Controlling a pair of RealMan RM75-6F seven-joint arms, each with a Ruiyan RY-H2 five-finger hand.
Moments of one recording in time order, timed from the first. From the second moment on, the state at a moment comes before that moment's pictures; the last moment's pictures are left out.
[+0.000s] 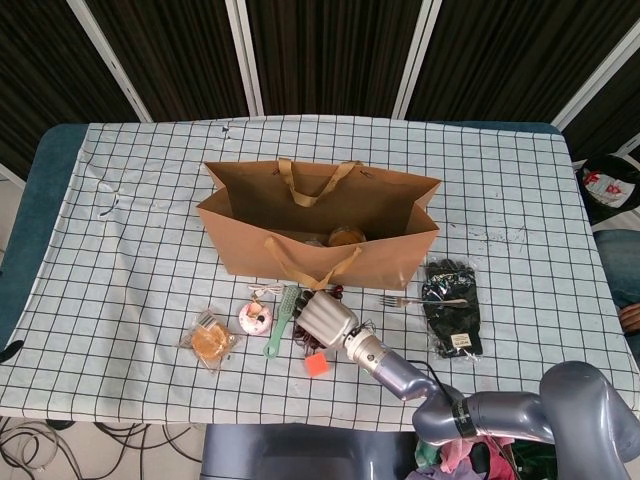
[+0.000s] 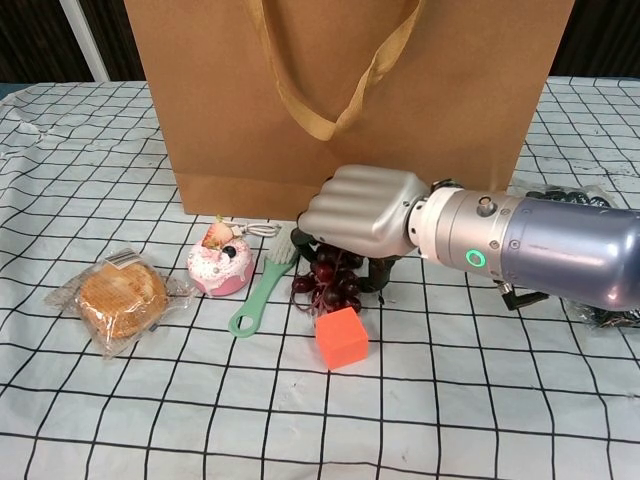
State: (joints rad) left arm -0.05 -0.97 -0.07 -1.64 1.44 1.50 -0.04; right arm 0.97 -1.68 0.09 -1.49 -1.16 0.83 -0.87
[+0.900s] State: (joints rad) left arm -0.05 -0.98 -0.07 -1.65 1.43 1.50 -0.02; right arm 0.94 -1.62 0.04 -1.54 -1.17 0.86 -0.79
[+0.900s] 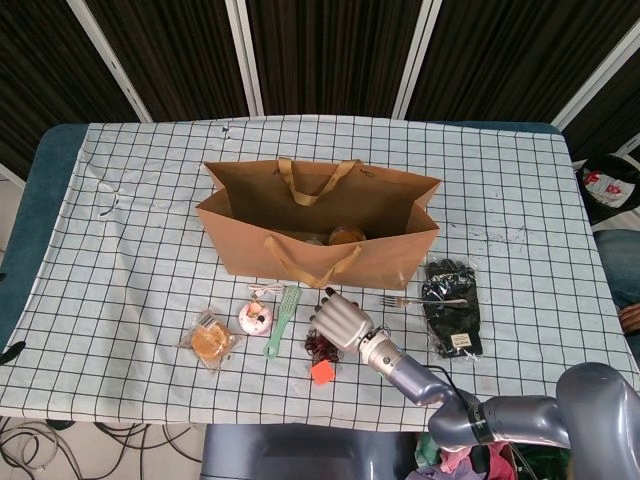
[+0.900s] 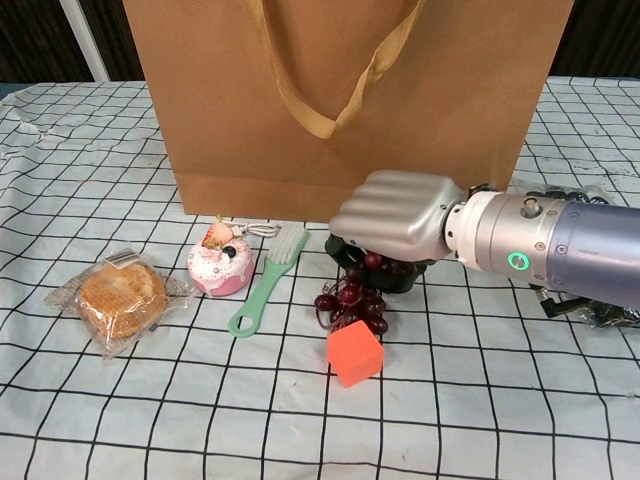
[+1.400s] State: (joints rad) left arm -0.05 -0.97 -0.07 -1.65 1.43 1.50 -0.03; right arm 0.90 -1.57 0.06 -1.59 -1.24 0.91 -0.62
